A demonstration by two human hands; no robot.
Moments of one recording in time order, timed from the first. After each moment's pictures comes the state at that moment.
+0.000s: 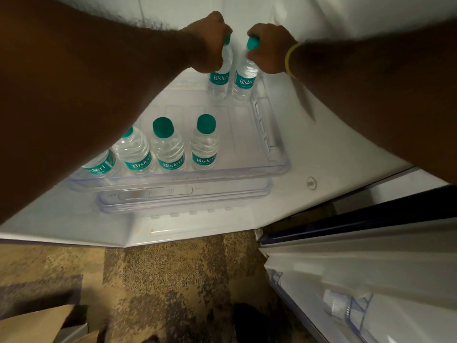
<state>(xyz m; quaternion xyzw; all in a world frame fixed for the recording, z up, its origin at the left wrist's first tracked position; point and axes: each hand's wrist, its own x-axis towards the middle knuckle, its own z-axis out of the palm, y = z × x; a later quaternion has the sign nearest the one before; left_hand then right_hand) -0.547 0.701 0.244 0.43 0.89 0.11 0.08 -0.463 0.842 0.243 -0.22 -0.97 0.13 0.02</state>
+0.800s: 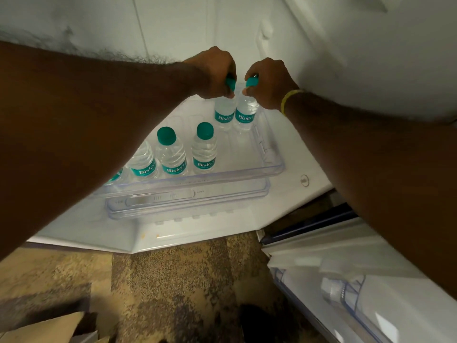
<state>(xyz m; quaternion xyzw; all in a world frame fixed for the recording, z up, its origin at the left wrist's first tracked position) -0.505 0.688 0.261 0.49 0.86 0.10 0.12 -0.404 0.807 0.243 -0.26 -0.95 0.16 0.06</state>
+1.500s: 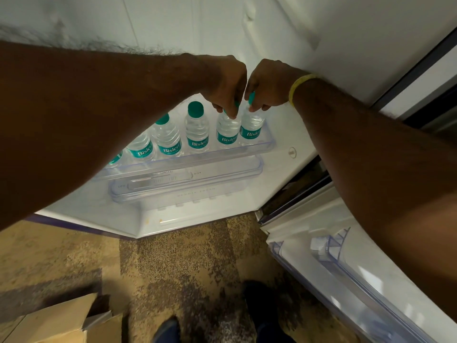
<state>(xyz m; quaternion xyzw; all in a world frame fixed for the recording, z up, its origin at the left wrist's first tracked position) -0.432 0.677 0.289 0.57 0.78 -0.04 0.23 -0.336 0.769 0.289 -0.23 -0.95 0.11 -0.17</state>
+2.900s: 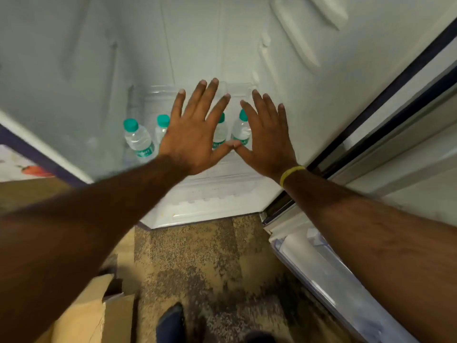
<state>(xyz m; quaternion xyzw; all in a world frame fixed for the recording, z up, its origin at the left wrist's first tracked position) -0.360 0.515 0.278 0.49 0.87 0.06 -0.07 -0.259 0.677 0.244 -0.14 -0.98 0.06 0.15</state>
